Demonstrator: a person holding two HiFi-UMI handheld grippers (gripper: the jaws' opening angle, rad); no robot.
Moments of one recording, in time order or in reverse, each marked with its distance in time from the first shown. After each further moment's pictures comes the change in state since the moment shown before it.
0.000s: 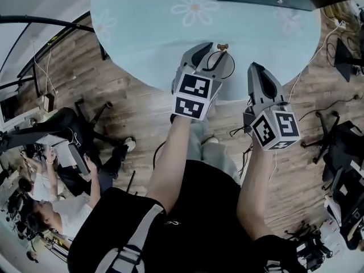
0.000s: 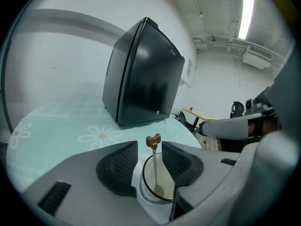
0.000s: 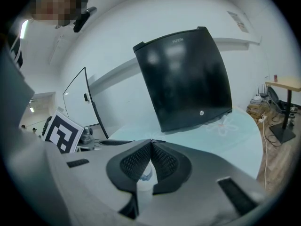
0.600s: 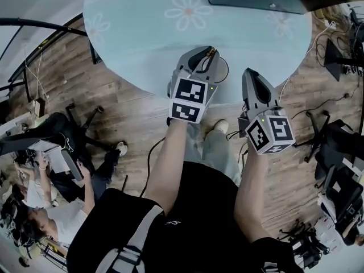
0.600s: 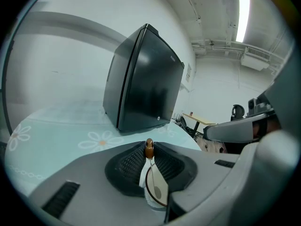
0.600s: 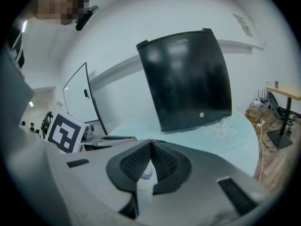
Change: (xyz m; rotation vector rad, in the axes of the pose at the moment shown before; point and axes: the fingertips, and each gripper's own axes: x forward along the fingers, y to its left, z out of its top) left arm 0.004 -0.004 0.015 0.004 -0.070 0.007; right arm -0.008 -0.004 0.004 -0.039 0.027 -0.018
